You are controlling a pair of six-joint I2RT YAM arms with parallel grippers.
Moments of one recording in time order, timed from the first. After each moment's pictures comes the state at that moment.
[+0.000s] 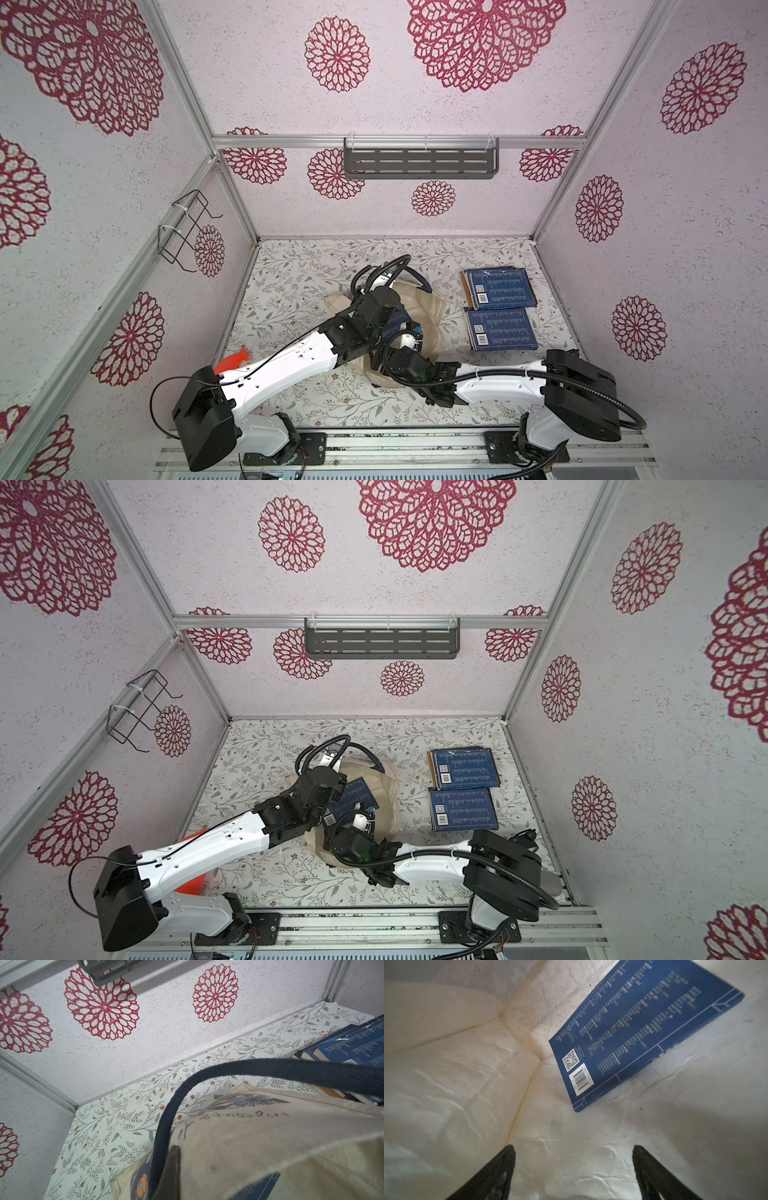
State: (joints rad) left arm -0.91 1.35 1.03 -0.15 -0.77 -0.03; right arm 1.23 1.58 0.77 0.16 0.42 1.24
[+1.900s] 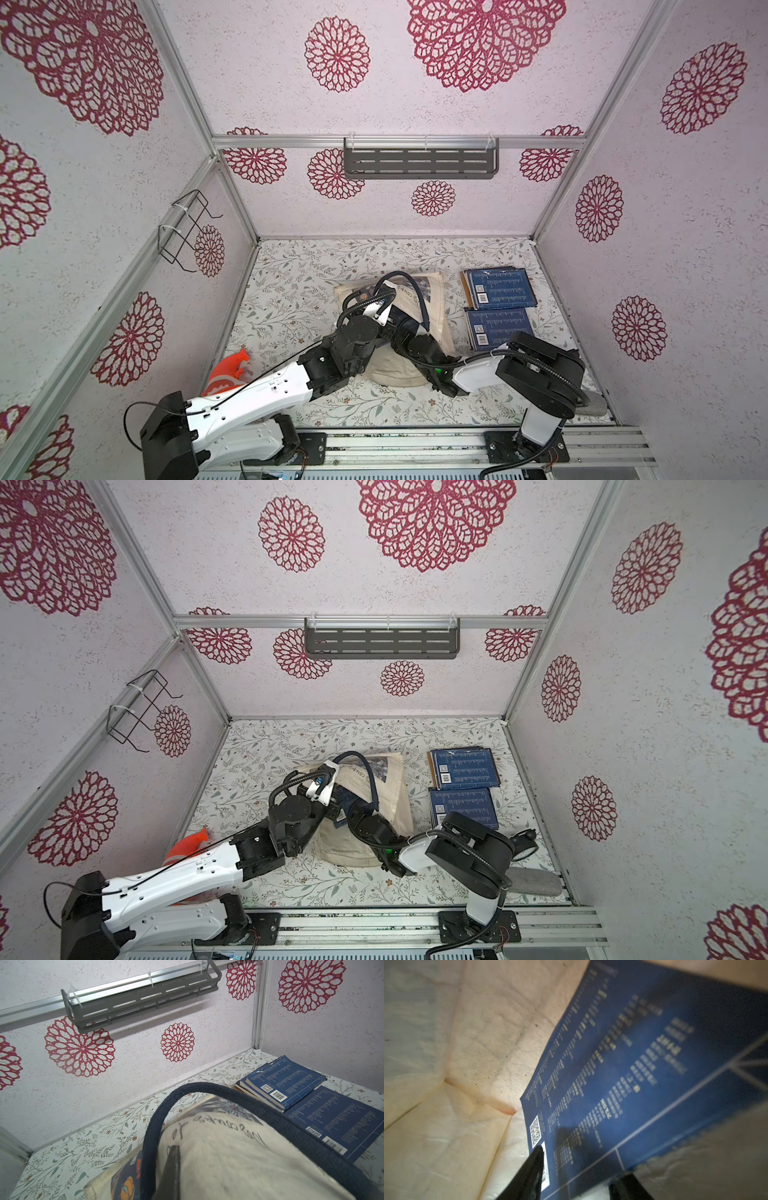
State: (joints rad) left arm -1.02 1.12 0.78 0.17 -0.67 0.09; right arm 1.02 1.76 0.60 0.74 0.45 1.17
